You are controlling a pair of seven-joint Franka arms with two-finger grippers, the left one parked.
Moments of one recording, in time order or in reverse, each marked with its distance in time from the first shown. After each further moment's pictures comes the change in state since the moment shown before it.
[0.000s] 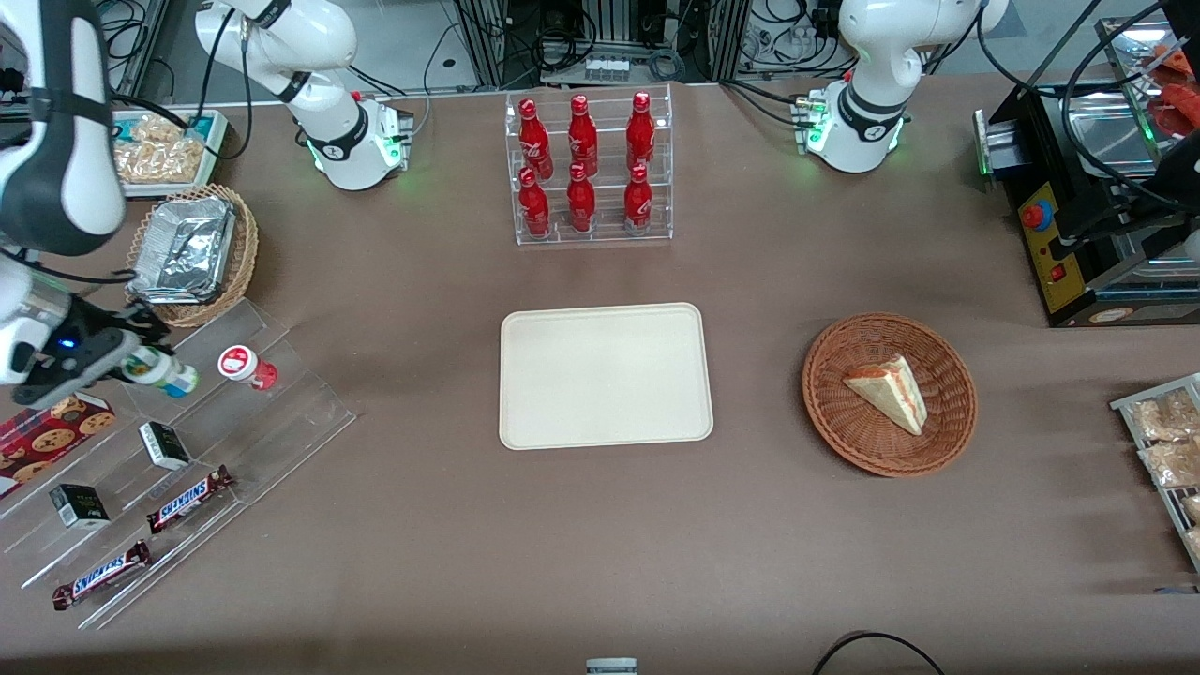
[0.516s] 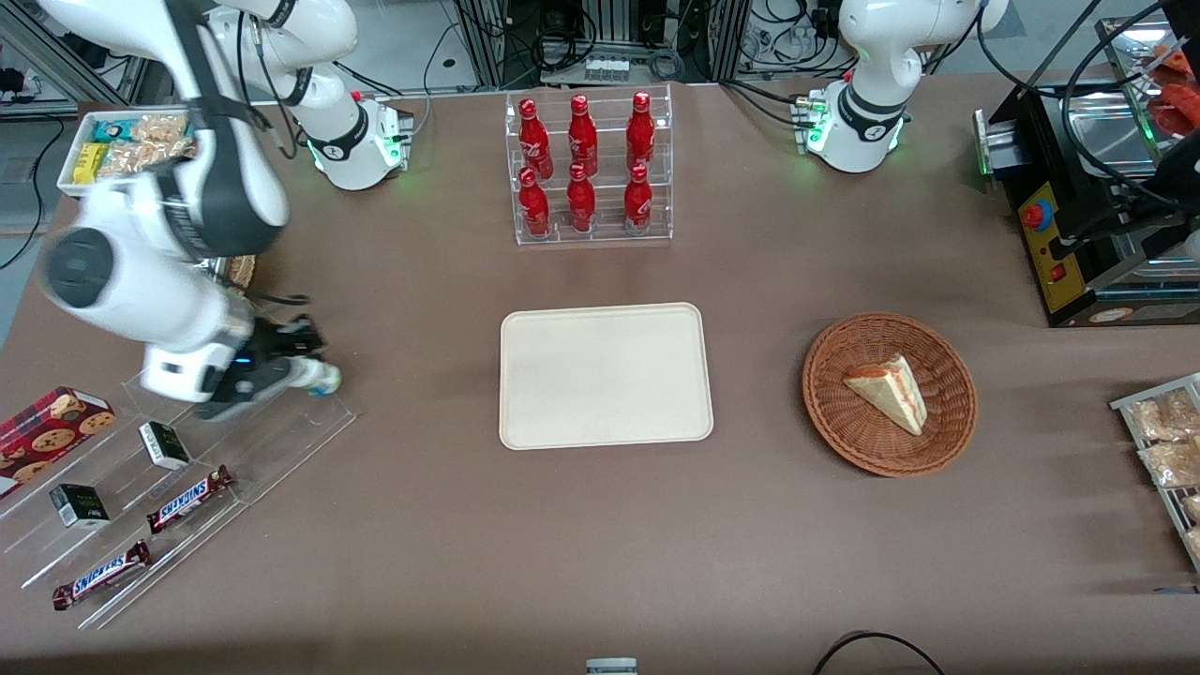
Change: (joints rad) arm 0.311 0.082 0.005 0.000 0.084 -0.003 0.517
